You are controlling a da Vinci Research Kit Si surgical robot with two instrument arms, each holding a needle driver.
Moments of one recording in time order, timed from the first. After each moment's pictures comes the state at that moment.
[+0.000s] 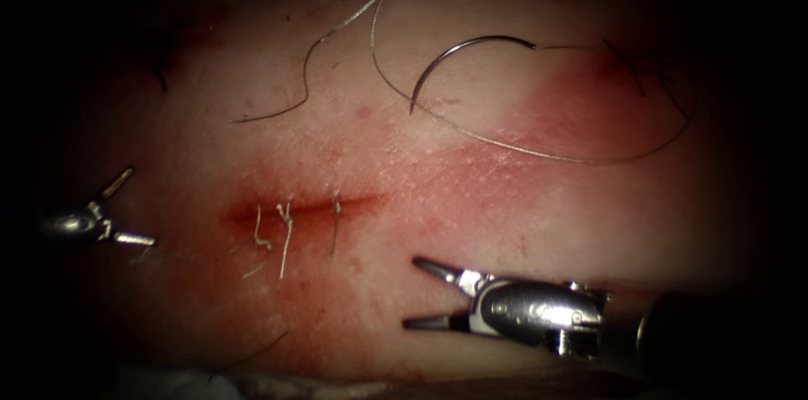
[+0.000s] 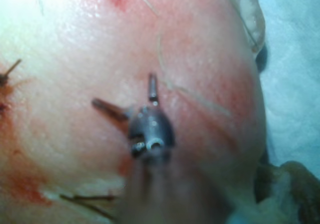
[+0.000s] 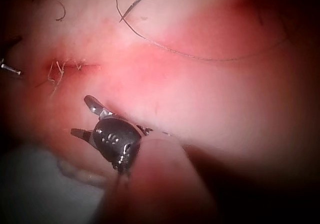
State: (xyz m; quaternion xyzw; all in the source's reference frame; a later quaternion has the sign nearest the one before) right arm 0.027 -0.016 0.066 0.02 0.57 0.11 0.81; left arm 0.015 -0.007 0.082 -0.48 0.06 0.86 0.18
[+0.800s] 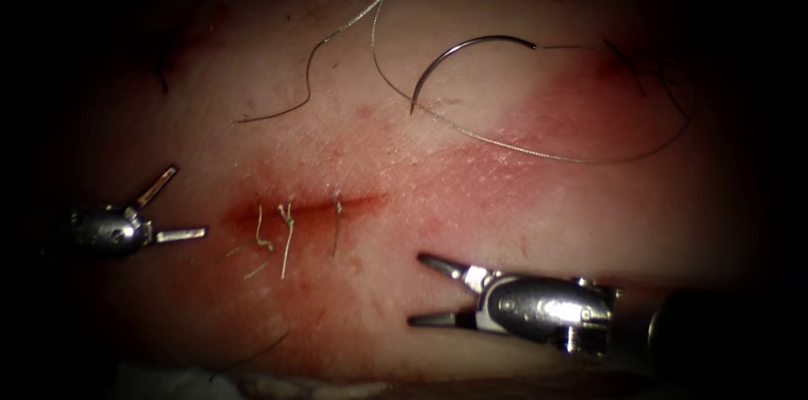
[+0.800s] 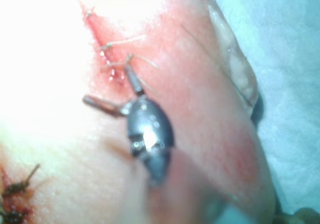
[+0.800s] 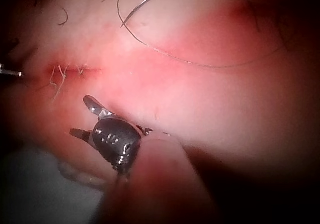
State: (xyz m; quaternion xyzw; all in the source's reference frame) right arm 0.027 -0.014 0.065 0.02 0.57 0.12 0.81; left arm 0.002 -0.009 0.072 -0.61 0.11 0.77 0.15
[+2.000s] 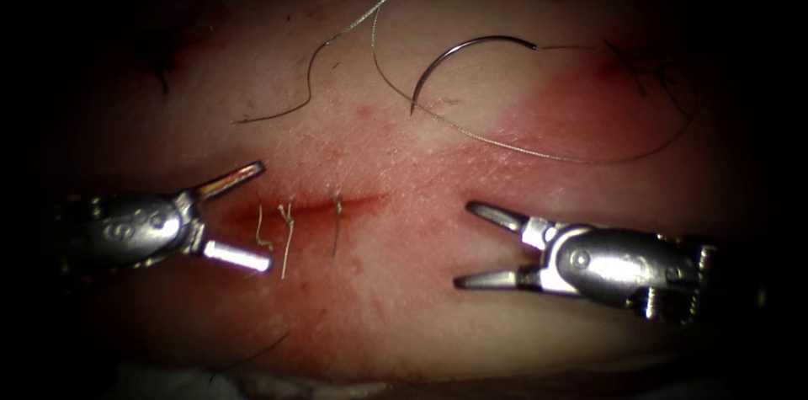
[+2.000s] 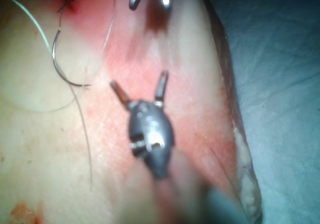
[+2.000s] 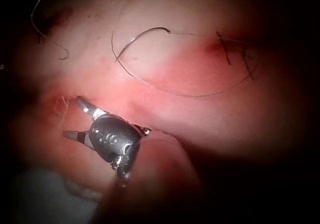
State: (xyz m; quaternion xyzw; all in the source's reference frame) right arm 0.021 -0.008 0.058 0.11 0.52 0.12 0.84; left arm -0.006 -0.002 0.056 -0.61 -0.08 0.77 0.16
